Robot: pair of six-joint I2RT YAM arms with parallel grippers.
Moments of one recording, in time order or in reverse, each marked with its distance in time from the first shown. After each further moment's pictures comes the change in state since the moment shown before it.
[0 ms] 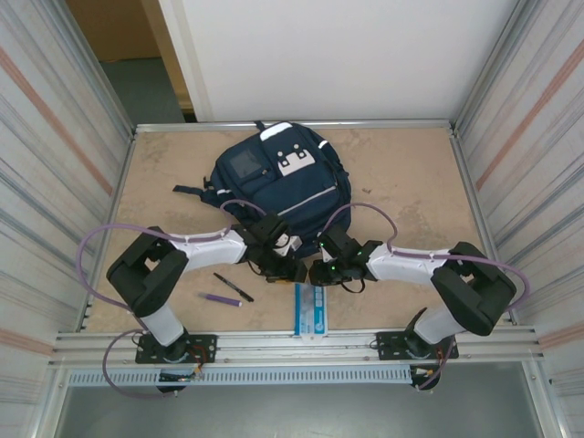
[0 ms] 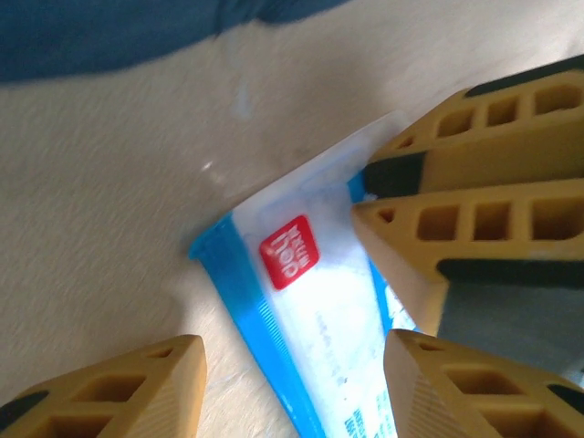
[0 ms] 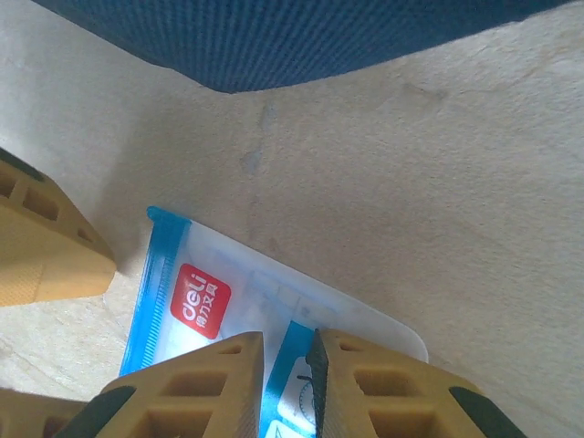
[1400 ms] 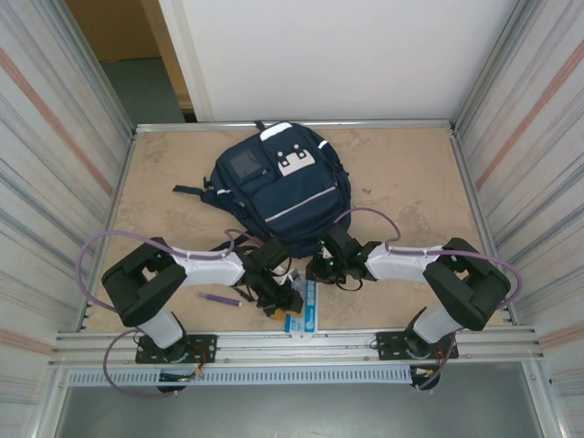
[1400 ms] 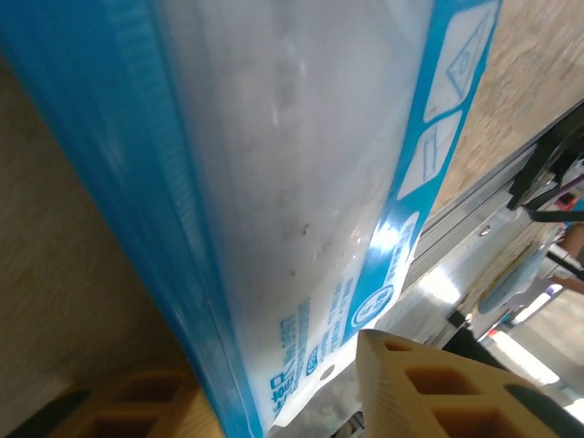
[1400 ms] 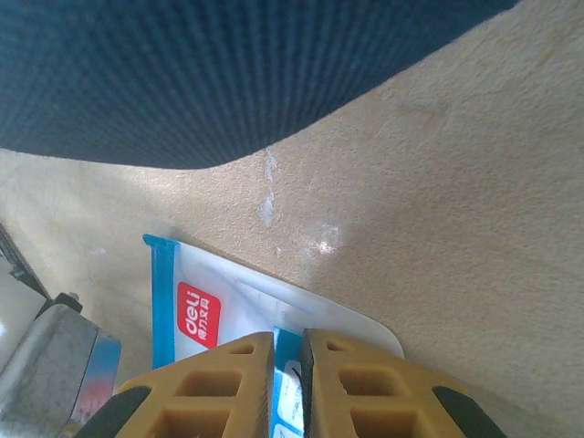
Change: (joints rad) left arm -0.134 -0.058 -0.181 0.092 0.169 -0.274; right arm -0.023 0.038 -0.028 0.138 -0.070 0.269
